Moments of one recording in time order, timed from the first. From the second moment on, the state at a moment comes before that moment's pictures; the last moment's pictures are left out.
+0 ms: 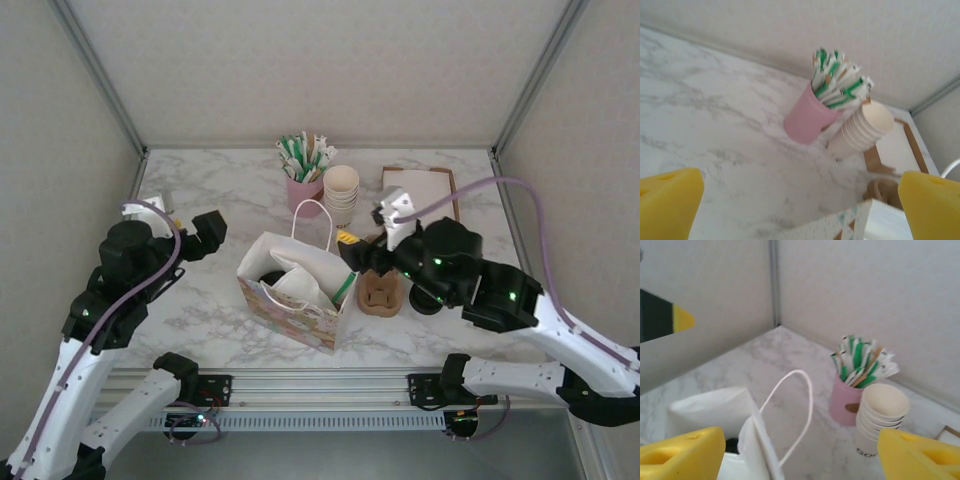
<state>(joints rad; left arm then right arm) -0.39 0.68 1.06 -0.69 -0.13 -0.52 1.15 0.93 1.31 -0.58 0.41 0.03</state>
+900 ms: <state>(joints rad) -0.22 0.83 0.71 -0.27 -0.83 -0.52 0.23 0.82 0.63 -0.03 0.50 0.01</state>
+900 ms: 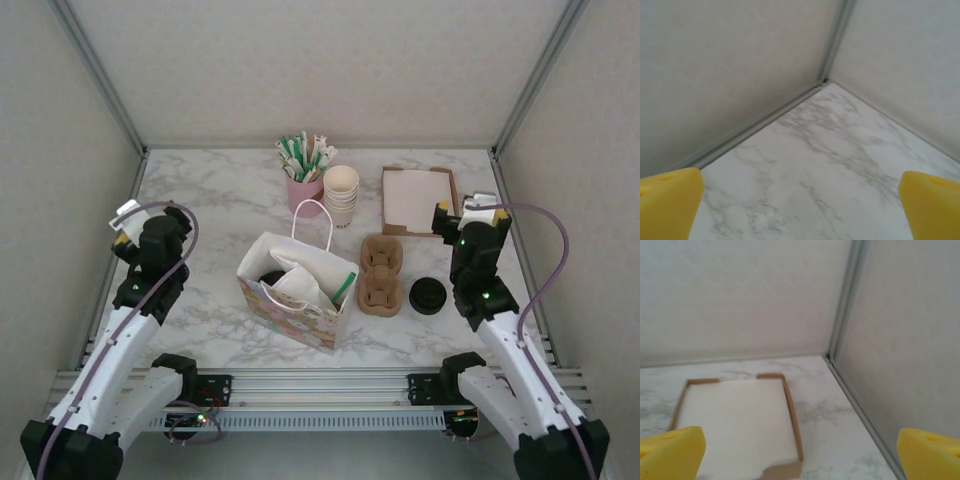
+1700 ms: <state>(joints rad) -0.11 1.21 0.45 0.18 -0.82 -0.36 0.11 1.27 0.35 0.41 0.37 0.11</state>
